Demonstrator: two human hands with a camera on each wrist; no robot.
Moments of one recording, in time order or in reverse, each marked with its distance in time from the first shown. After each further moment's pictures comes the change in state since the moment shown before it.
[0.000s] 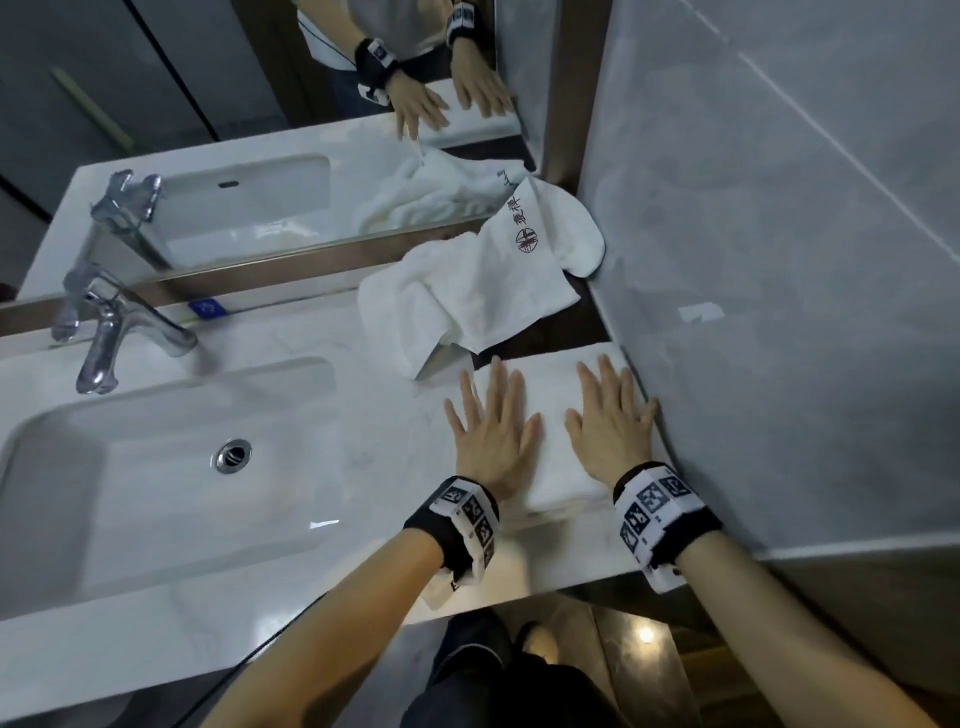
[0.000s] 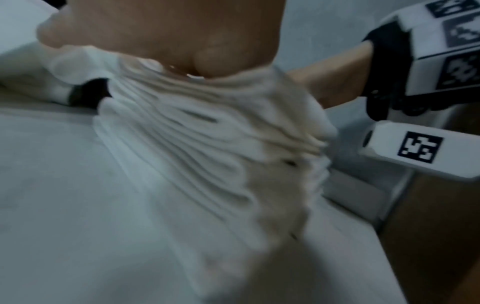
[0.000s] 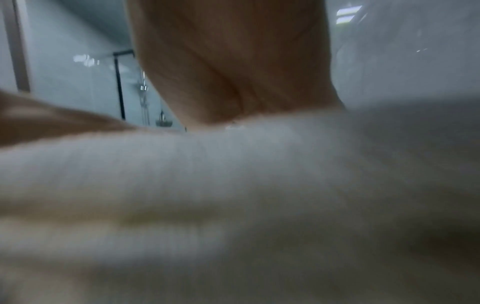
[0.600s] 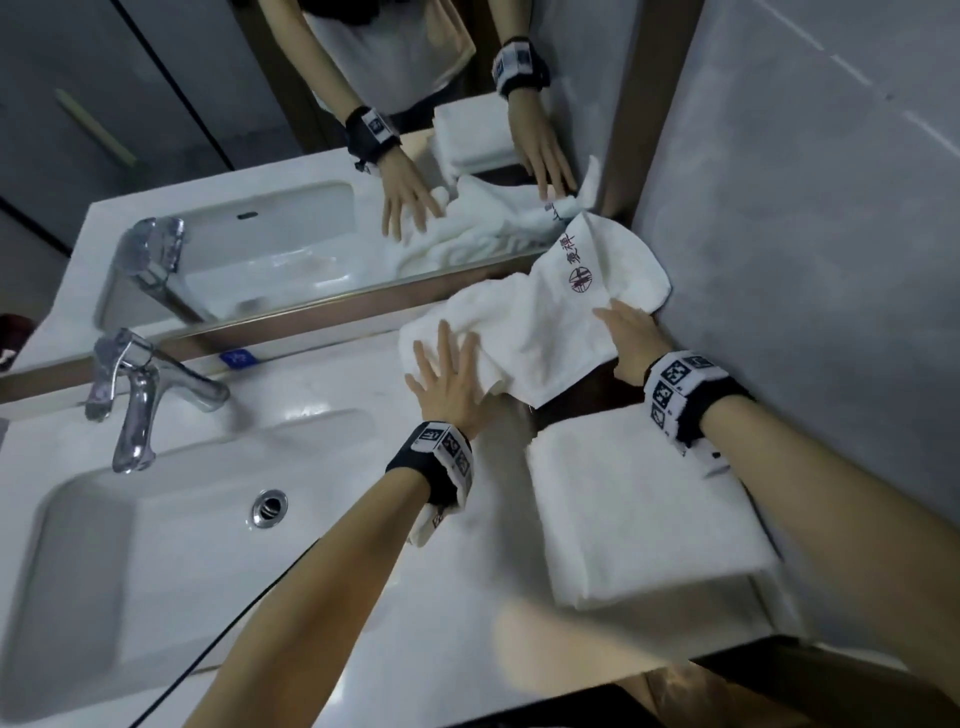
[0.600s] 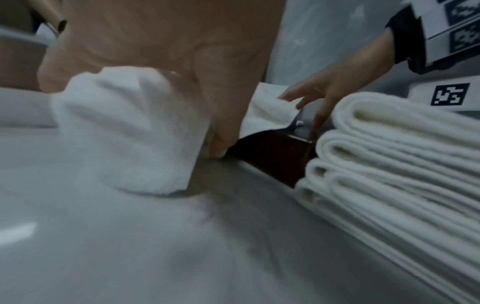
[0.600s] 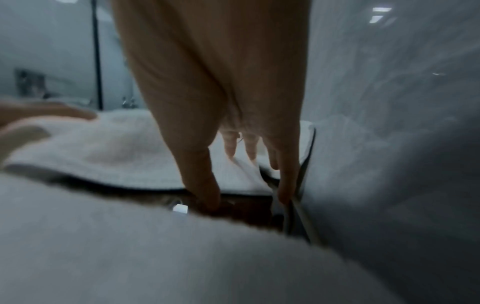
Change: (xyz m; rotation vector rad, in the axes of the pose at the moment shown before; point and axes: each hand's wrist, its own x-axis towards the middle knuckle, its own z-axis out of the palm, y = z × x) left_hand 0.119 -0.100 -0.090 0.113 0.027 -0.176; right_hand 0.158 -0.047 -0.069 -0.013 -0.135 -0.101
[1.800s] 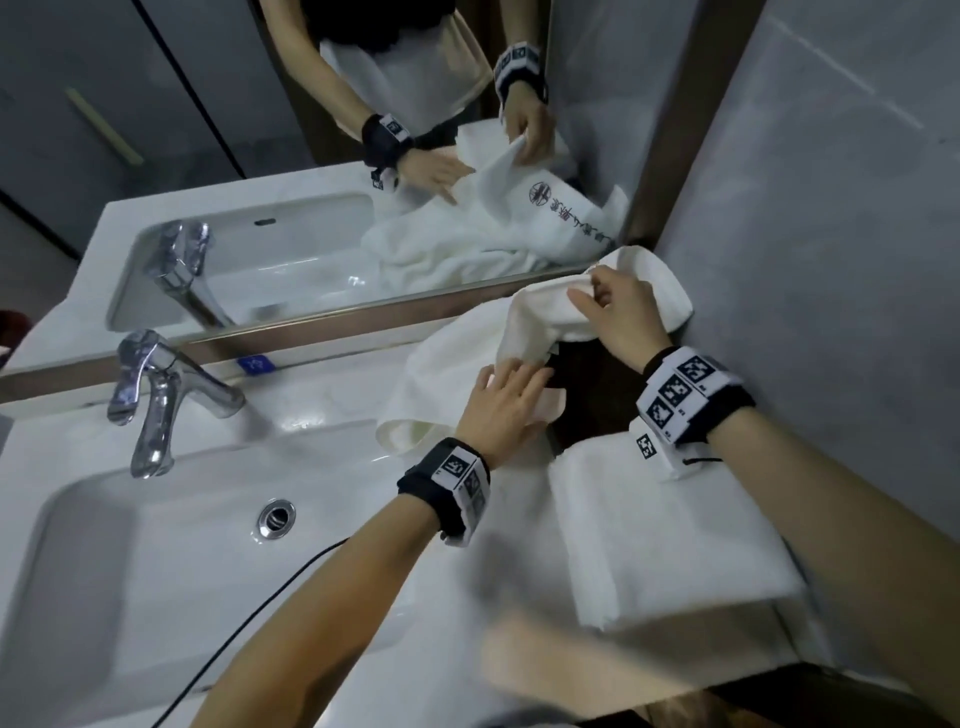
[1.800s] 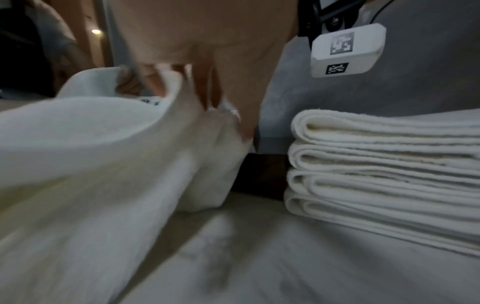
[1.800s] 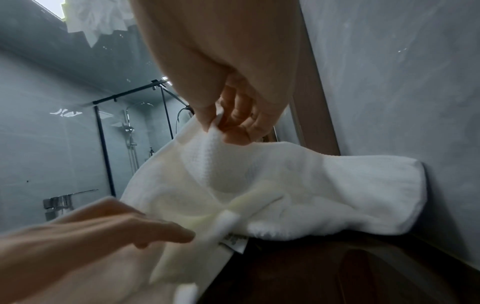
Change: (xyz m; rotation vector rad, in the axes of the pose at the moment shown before) left_hand -0.016 0.004 -0.021 0.251 0.107 0.599; right_hand -0.003 -0.076 -0.042 0.521 0.493 -0.176
